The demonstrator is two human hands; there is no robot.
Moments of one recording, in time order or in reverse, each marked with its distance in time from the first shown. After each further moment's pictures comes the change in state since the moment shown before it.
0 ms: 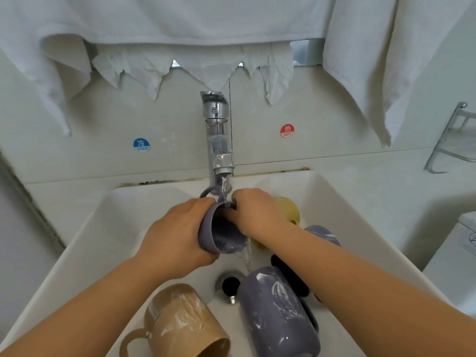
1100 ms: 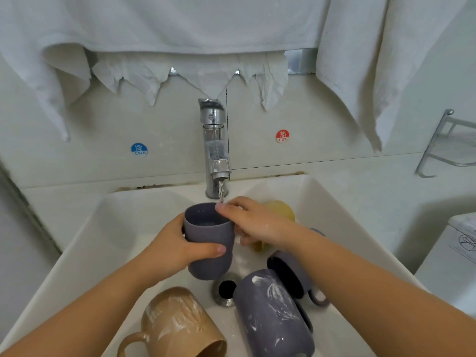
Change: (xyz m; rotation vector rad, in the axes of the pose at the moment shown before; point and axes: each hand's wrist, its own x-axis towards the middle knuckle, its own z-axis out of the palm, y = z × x) left_hand -0.001 -0.008 0.014 -0.900 -0.050 -0.283; right_hand -0.022 0.007 -0.012 0.790 -0.301 0.155
